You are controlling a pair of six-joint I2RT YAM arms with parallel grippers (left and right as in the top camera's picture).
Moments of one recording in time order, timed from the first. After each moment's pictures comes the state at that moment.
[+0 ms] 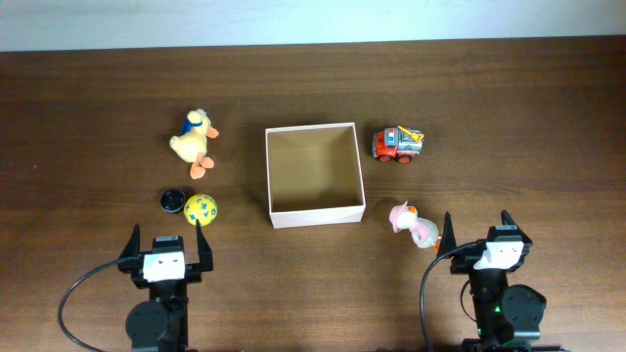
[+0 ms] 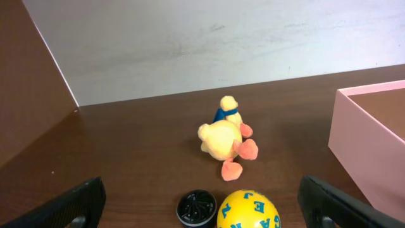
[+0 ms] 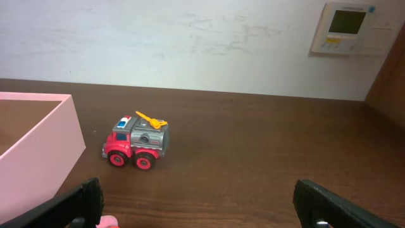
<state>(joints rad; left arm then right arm) 0.03 0.01 0.02 -0.07 -0.10 0.17 -0.06 0.01 0.01 -0.07 -0.03 -0.07</state>
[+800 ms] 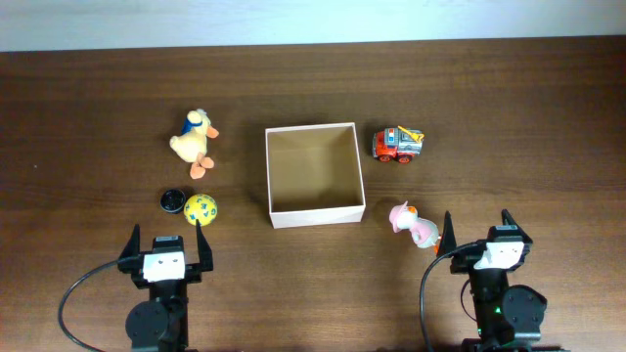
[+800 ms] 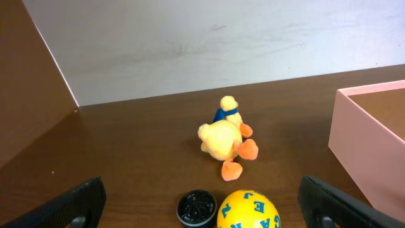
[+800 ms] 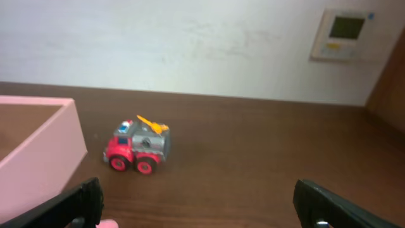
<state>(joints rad) 0.03 0.01 0.02 -0.07 -0.10 0.17 -0.06 0.01 0.01 -0.05 -0.04 -0.07</state>
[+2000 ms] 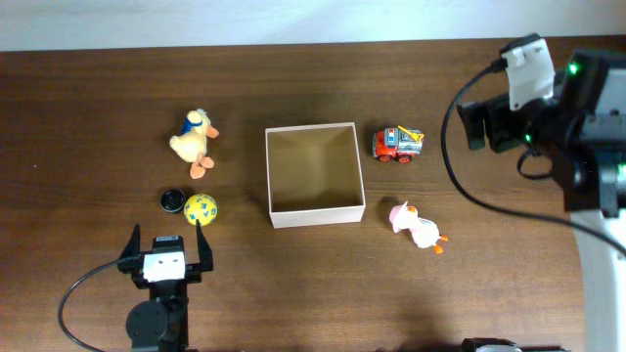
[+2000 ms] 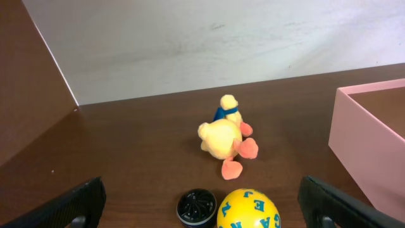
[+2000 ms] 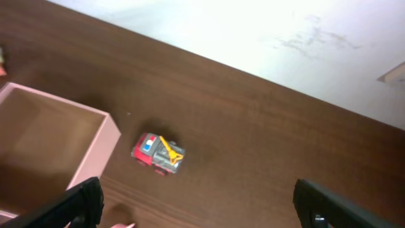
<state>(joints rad) 0.03 0.01 0.02 -0.08 -0.10 0.17 -0.06 1.35 1.62 -0.94 -0.20 -0.36</state>
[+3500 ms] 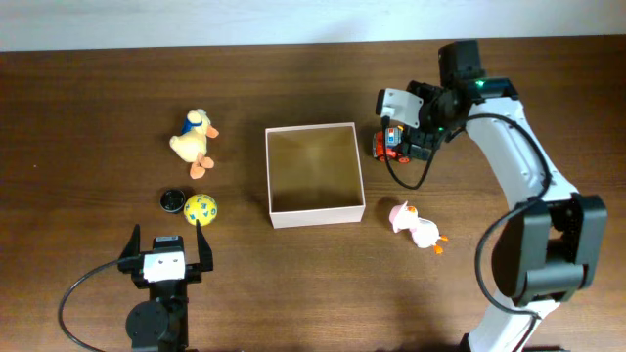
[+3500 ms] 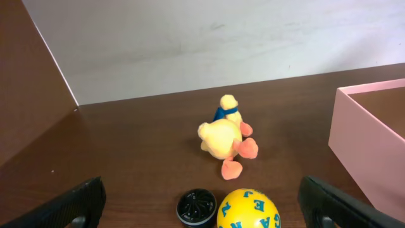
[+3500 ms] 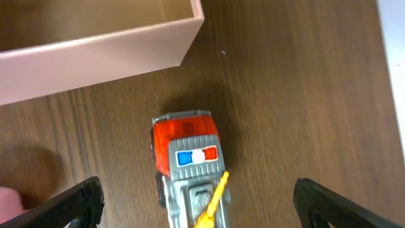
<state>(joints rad) 0.03 0.01 0.02 -0.08 -0.10 0.17 0.07 1.95 1.63 -0.85 -0.36 -1.27</state>
